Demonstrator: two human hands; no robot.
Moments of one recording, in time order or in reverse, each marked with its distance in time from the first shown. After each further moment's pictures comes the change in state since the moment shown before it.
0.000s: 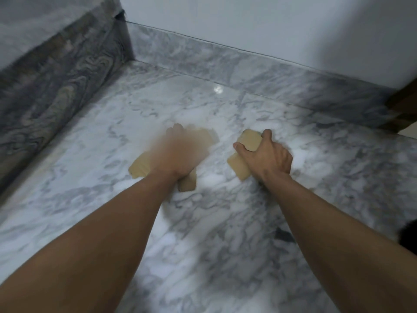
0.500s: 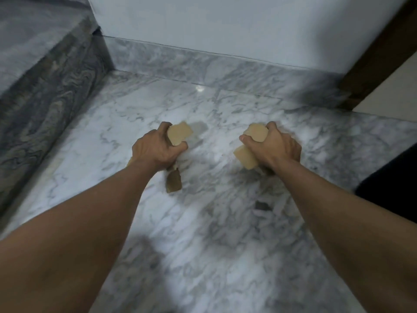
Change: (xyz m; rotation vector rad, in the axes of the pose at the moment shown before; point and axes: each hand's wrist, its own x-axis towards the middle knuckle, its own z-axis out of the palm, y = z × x) left_hand -0.010 0.004 -0.053 -0.037 -0.152 0.007; right_hand -0.039 0.044 -0.081 0.078 -0.074 0.130
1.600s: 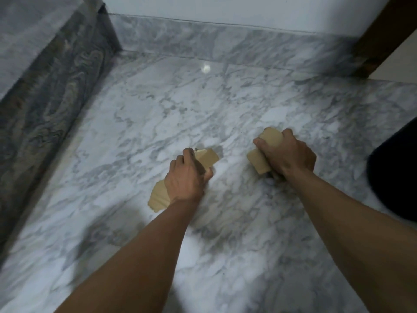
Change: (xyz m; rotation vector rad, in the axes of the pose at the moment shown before) left_hand -0.143 0.013 0.054 -0.024 0.094 -0.047; right_hand -0.080 0.032 0.029 0.039 -0.041 0.129
